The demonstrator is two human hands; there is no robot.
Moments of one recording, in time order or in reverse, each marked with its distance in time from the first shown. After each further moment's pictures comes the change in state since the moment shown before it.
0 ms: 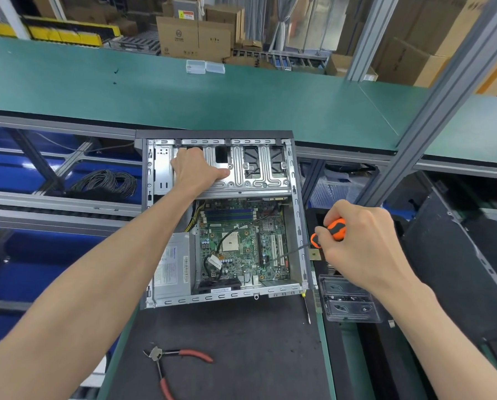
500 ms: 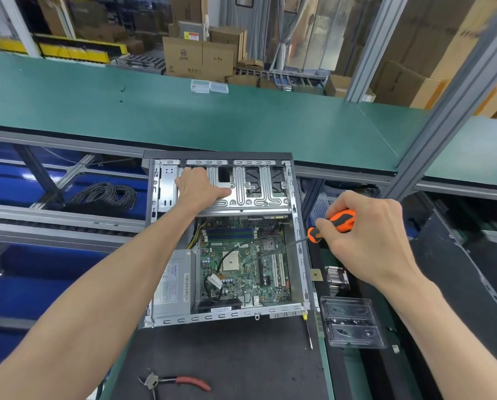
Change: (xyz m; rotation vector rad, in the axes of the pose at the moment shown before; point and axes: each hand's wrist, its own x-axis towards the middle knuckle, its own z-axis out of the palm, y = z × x) left_hand 0.015 -0.009 0.006 0.043 -0.049 0.027; right_hand 0.036 -0.018 -0.019 0.144 0.082 0.006
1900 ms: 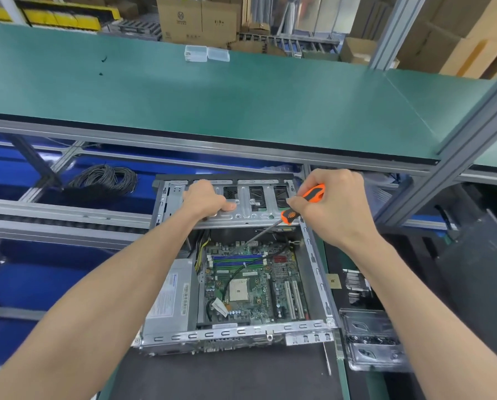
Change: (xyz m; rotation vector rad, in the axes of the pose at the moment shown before) left_hand 0.065 -0.029 0.086 -0.046 -0.344 -0.165; right_hand 0.098 0.047 0.117 0.128 -0.129 0.099
